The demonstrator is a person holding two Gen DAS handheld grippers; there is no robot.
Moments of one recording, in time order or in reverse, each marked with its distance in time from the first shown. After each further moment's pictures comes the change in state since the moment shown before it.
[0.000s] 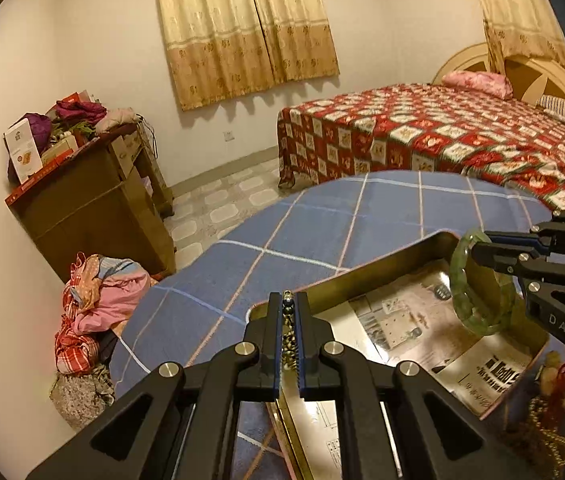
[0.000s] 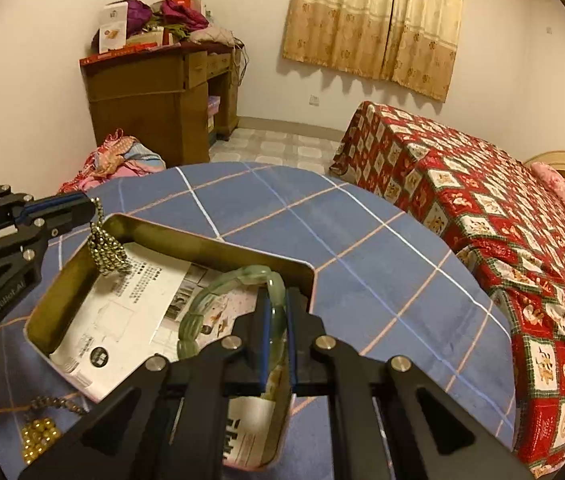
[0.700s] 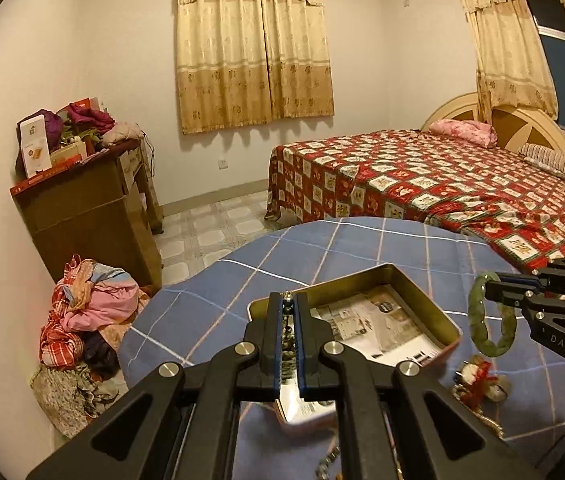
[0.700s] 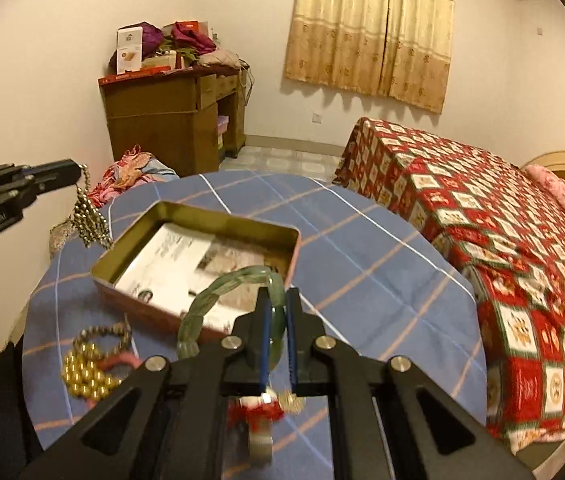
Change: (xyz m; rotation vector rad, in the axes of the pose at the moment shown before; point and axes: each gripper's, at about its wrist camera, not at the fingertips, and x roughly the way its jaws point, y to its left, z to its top) left arm -0.093 0.014 -0.008 -0.094 -0.132 -0.073; right arm -0.084 -0.014 -0.037 0.009 -0.078 0.038
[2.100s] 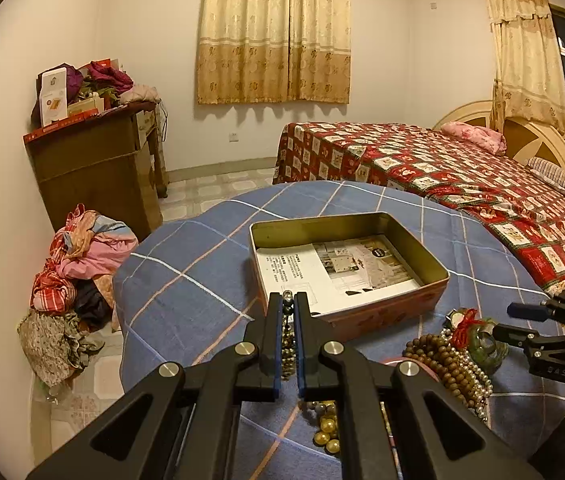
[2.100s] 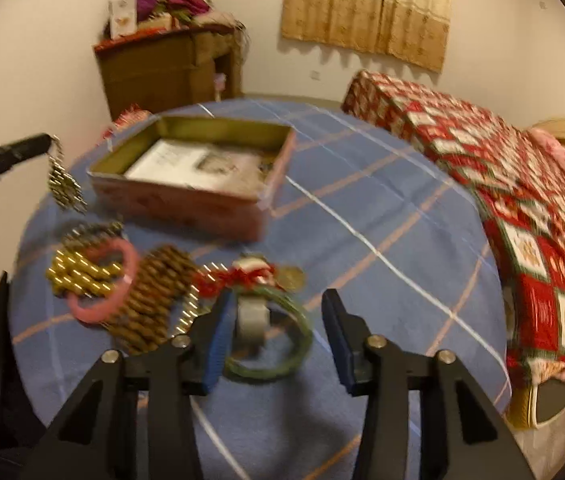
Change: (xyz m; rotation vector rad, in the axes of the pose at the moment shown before) left arm -0.032 -0.006 -0.063 -0.124 0.062 -0.007; right arm -0.005 -0.010 -0.084 0.042 0.166 0.006
